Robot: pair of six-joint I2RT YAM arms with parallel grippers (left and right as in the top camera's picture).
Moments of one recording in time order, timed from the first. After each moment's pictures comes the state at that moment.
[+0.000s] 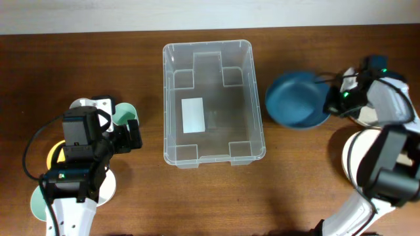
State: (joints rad) left arm 0.02 1.02 0.97 -0.75 0.02 -0.08; right arm -0.34 1.98 1.52 -0.95 -0.28 0.08
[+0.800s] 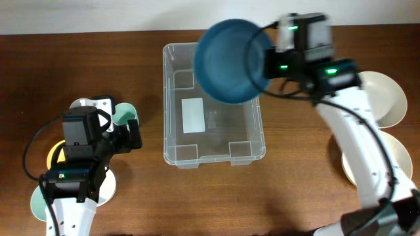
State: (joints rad) left arm 0.02 1.02 0.97 -0.75 0.02 -0.08; right arm 0.27 1.66 1.68 -0.76 -0.03 0.13
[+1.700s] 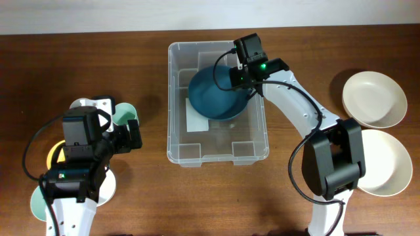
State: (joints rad) left arm 0.02 1.02 0.97 -0.75 0.02 -0.08; right arm 0.35 2.07 1.69 -0.63 0.11 0.13
